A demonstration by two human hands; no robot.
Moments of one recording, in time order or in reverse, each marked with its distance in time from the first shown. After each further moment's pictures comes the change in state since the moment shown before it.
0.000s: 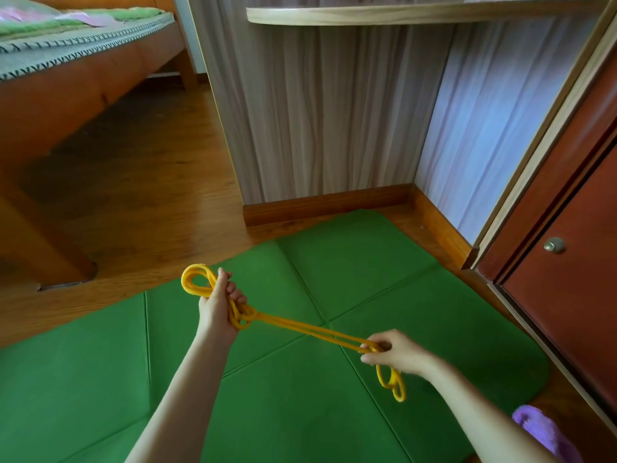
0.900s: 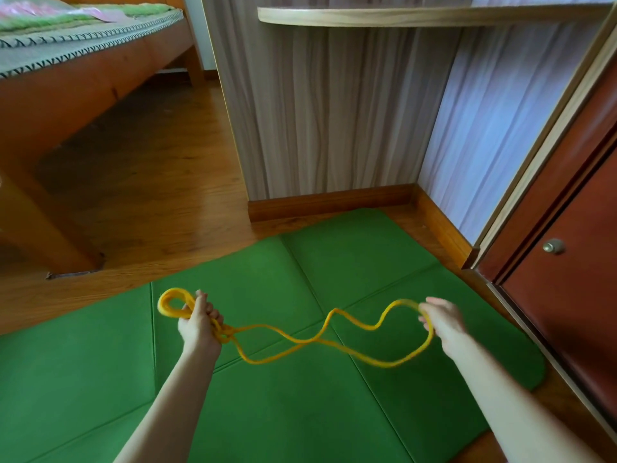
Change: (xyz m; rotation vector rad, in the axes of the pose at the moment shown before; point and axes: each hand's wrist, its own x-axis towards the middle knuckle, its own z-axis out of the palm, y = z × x) left_hand 0.006 -0.006 -0.056 0.065 0.283 0.103; right_hand -0.009 0.005 -0.047 0.699 0.732 0.303
